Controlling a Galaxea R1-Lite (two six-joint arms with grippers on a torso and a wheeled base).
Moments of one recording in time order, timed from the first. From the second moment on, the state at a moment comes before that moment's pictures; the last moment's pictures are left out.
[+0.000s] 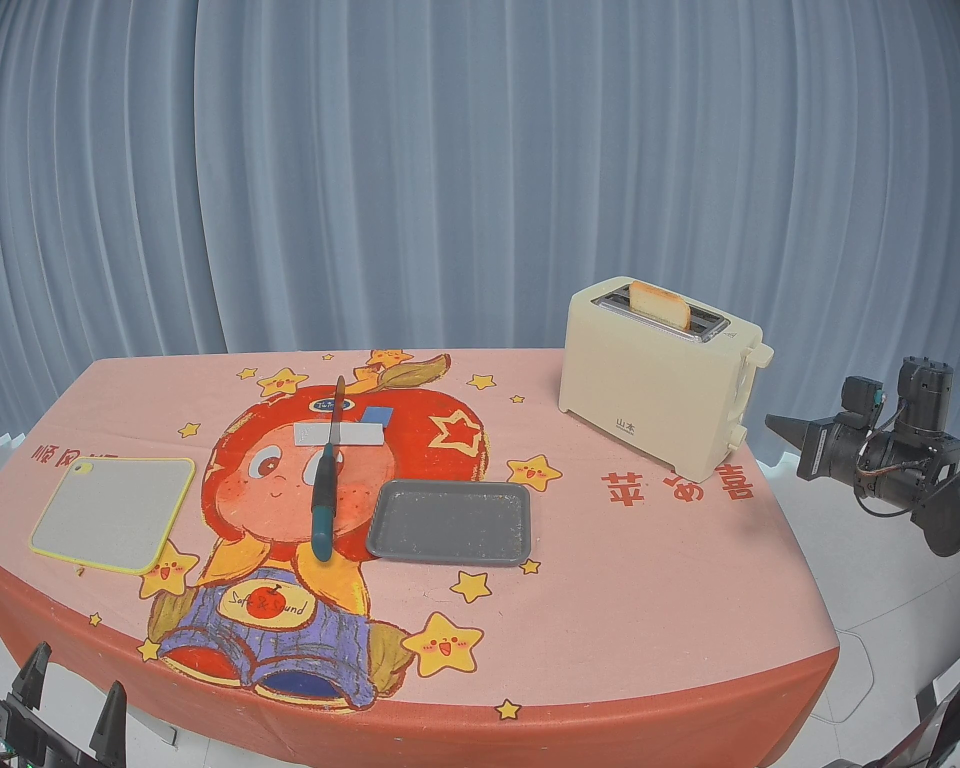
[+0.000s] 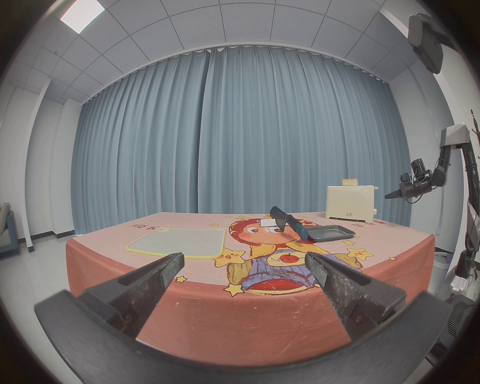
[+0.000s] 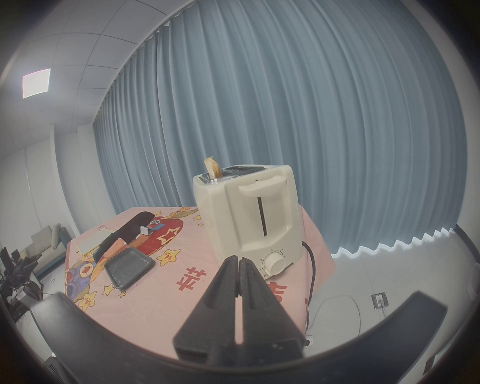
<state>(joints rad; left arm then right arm) 0.00 0.03 -0.02 0.00 -0.01 0.00 0.05 1.70 -0.58 -0.80 0.36 0.09</state>
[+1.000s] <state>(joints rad) 0.00 0.03 -0.02 0.00 -0.01 0.00 0.04 1.88 -0.61 -0.80 0.35 0.09</state>
